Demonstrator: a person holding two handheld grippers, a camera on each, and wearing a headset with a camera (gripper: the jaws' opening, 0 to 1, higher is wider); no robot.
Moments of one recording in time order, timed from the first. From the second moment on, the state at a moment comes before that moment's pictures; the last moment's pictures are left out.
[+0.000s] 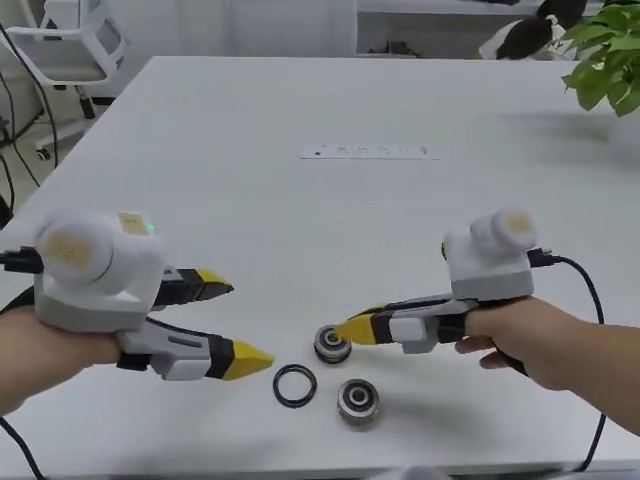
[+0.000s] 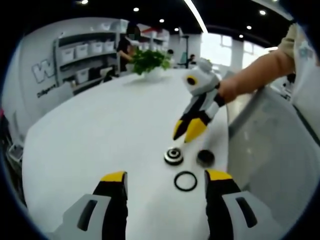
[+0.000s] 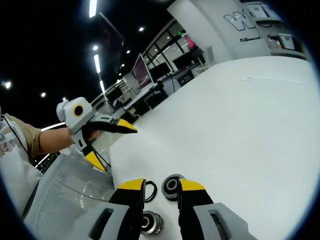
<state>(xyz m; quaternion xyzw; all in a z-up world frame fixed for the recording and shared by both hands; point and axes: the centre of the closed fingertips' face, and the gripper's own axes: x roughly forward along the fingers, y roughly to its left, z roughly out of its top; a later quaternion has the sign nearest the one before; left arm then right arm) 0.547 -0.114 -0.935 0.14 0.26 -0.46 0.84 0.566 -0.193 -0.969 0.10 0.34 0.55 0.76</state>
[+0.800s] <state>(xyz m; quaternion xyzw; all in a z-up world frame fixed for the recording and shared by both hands) 0.569 -0.147 -0.953 0.14 0.27 -0.48 0.82 0.572 -0.207 -0.995 -0.01 0.32 0.56 0.76</state>
